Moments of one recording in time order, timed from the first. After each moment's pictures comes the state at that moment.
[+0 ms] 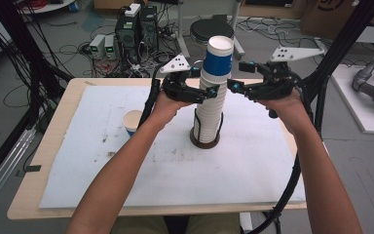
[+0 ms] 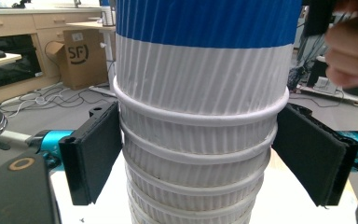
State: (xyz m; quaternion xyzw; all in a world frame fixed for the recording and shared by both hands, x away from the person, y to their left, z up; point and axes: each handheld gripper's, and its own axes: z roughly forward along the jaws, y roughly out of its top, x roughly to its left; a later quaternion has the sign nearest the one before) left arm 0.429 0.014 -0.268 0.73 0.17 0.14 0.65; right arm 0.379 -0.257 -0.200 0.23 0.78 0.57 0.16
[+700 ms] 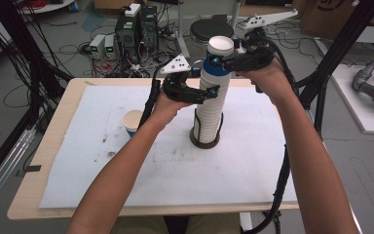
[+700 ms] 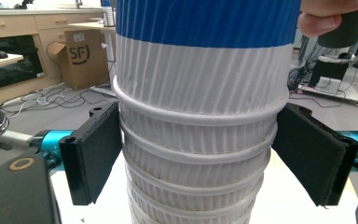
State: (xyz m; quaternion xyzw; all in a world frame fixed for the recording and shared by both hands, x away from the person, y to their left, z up) left arm 0.427 0.014 -0.268 0.73 0.17 0.14 0.65; right arm 0.419 -0.209 -0.156 0.24 0.80 0.51 0.18
